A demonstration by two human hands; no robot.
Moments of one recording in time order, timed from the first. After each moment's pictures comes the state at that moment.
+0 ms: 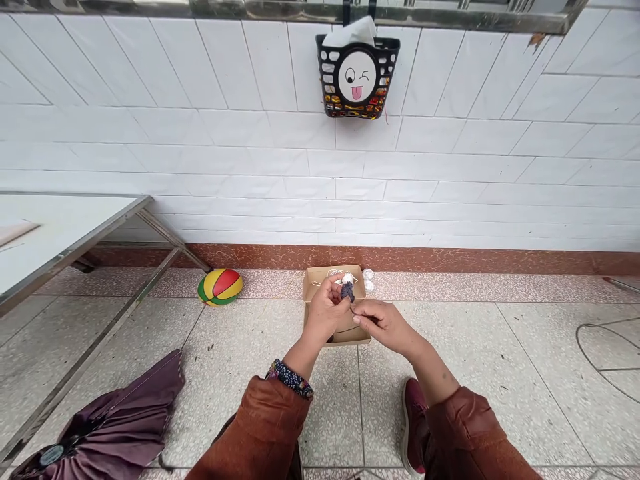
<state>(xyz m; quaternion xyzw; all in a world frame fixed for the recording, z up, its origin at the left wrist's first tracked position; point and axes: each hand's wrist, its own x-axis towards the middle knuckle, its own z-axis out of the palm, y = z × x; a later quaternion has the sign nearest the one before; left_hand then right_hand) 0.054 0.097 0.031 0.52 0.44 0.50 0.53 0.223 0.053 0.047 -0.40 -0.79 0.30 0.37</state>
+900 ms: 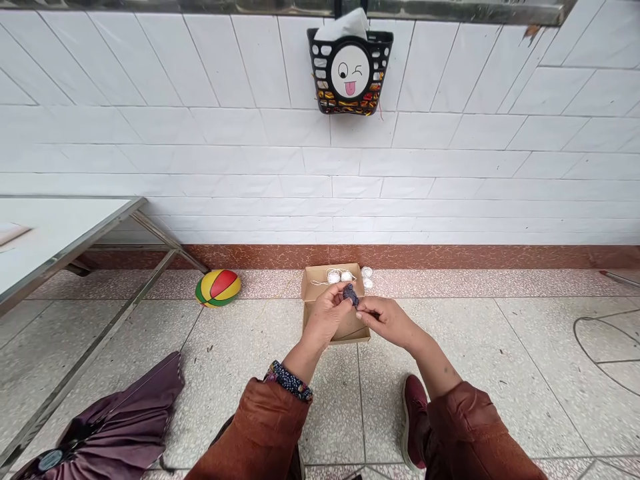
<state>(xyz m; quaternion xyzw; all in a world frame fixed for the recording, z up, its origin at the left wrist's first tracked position) 0.058 0.087 0.032 0.48 0.42 0.48 0.61 0.235 0.058 0.038 -0.43 -0.78 0.30 0.34</state>
